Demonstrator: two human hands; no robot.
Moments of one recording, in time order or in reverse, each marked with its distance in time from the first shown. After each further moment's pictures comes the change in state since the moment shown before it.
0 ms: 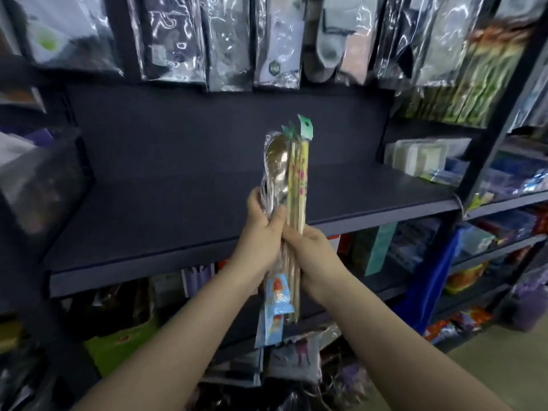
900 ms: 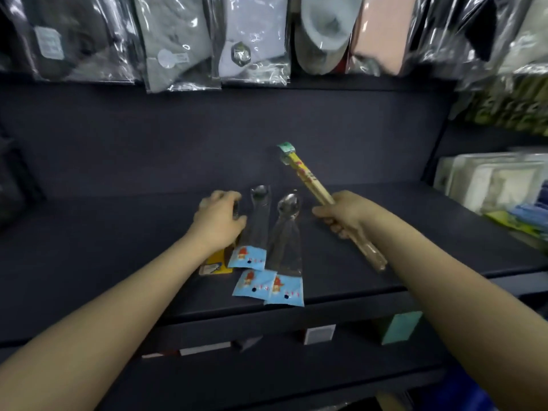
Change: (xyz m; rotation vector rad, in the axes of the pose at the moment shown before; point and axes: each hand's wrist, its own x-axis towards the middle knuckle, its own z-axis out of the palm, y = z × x) left_hand 0.208 -0.039 0.036 1.078 0.076 -0.071; right_hand 0.257 -0.087 -0.171 -0.914 -0.046 0.215
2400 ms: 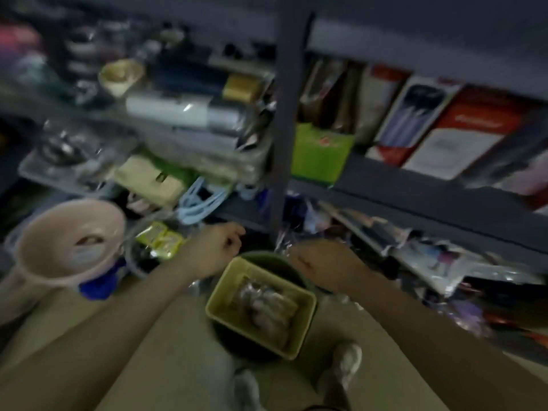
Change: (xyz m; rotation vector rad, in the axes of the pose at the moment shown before) left_hand -0.435 -0.378 -0.018 -0.226 -0.405 -0.512; right_hand -0.259 0.069 0.489 -0.761 -0.789 -0.750
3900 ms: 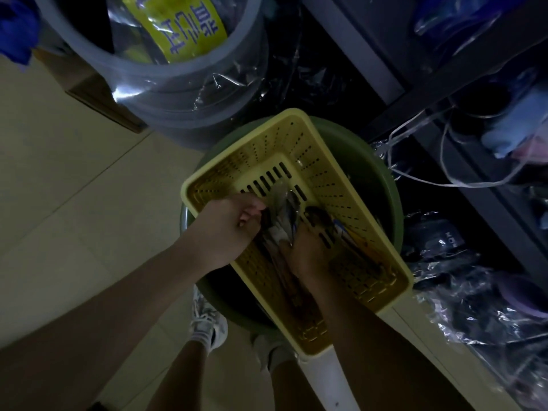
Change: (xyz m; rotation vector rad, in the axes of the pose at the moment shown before) left_hand 0.082 -0.228 0.296 -0.473 0.203 -0.419; right_hand 0.153 0.101 0.439 0.196 -0.306 0.393
